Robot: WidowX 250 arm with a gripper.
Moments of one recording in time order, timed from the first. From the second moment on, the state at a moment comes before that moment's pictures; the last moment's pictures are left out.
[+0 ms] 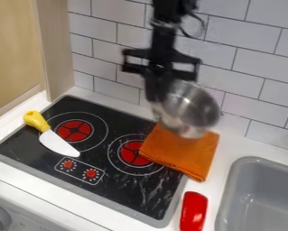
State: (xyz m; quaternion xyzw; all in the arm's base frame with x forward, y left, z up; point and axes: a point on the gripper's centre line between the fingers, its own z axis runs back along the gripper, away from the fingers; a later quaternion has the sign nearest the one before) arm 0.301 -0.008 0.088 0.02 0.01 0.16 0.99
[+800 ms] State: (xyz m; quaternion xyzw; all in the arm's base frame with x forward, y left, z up) arm 0.280 0.085 0.031 0.02 0.08 0.22 0.97
